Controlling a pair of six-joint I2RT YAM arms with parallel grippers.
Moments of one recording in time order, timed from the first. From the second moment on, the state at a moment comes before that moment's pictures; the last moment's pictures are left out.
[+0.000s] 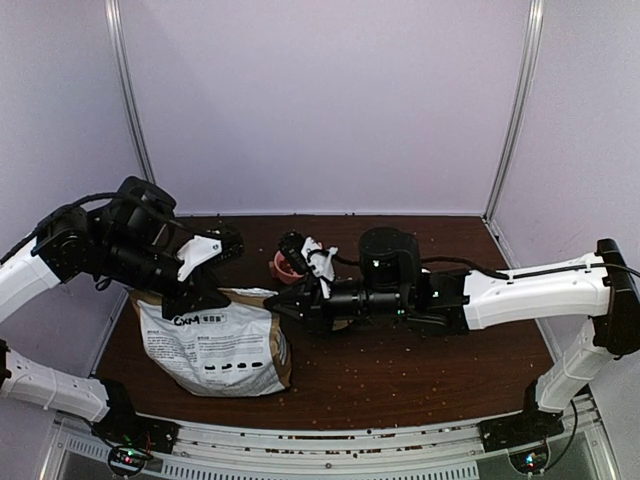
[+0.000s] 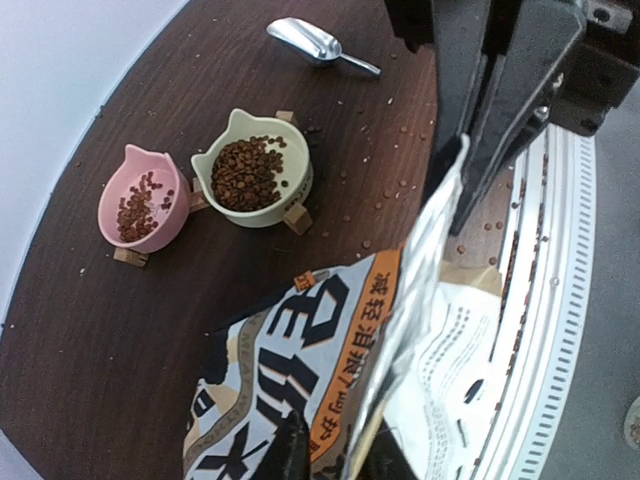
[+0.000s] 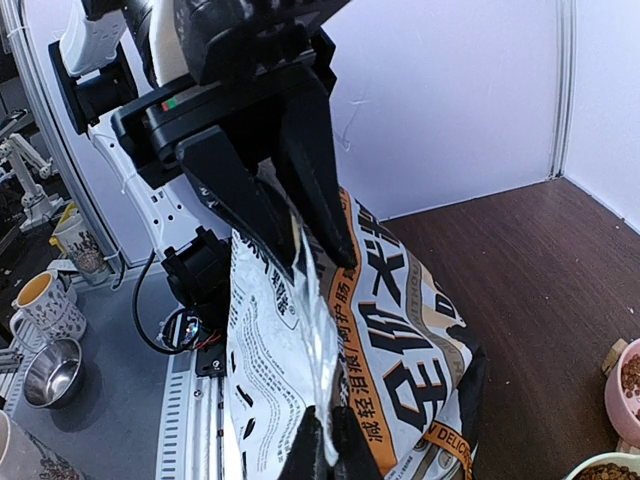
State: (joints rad) left arm -0.89 1.07 1.25 -1.01 0.15 0.32; right arm 1.17 1.58 1.12 0.28 -0.26 0.13
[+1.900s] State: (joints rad) left arm -0.61 0.95 1.18 -1.02 -0.03 0.30; right arm 1.16 1.56 1.09 0.33 -0.23 0.13
